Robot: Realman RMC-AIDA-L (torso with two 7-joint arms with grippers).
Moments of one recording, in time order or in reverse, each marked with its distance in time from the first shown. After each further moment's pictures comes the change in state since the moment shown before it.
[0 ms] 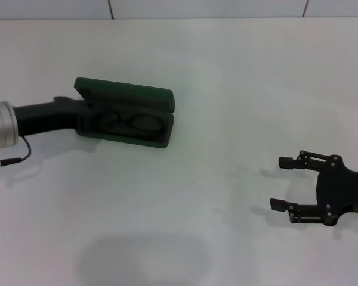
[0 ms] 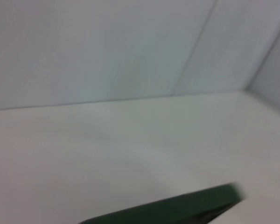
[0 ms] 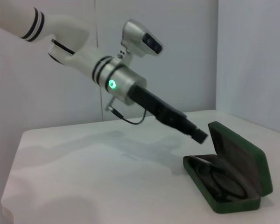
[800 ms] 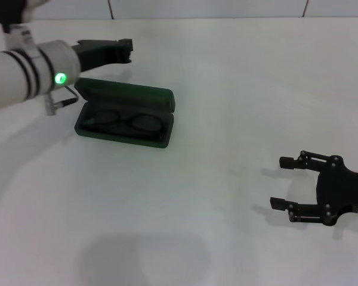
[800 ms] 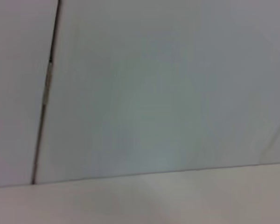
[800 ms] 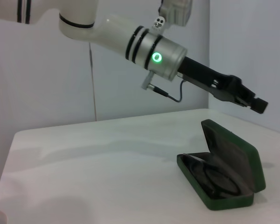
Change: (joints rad) left arm 0.062 -0.059 0.698 0.395 -0.045 -0.760 -0.668; right arm -0.007 0.007 0.014 0.003 -0.004 0.012 0.000
